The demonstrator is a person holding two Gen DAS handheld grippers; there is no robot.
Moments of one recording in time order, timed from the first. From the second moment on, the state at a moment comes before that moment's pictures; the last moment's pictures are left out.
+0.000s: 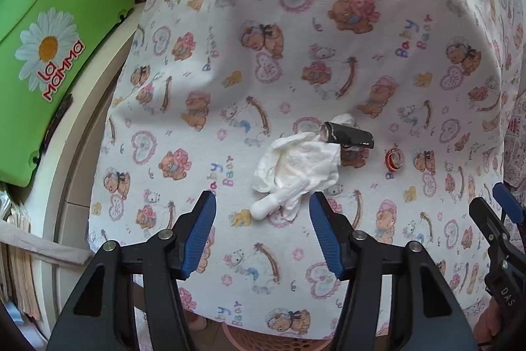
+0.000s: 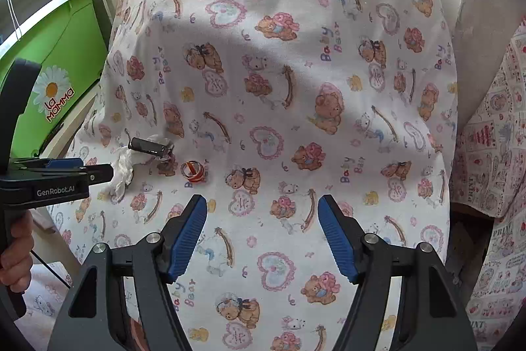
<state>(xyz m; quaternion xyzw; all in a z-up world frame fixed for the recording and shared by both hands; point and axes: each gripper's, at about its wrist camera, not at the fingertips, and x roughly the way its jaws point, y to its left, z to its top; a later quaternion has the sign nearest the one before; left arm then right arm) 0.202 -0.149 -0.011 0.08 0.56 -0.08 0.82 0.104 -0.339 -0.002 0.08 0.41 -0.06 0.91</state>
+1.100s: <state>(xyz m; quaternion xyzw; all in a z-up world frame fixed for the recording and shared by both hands) 0.205 -0.135 -0.028 0.11 0.57 -0.15 0.80 0.103 -0.330 -0.026 0.05 0.44 -0.10 0.89</state>
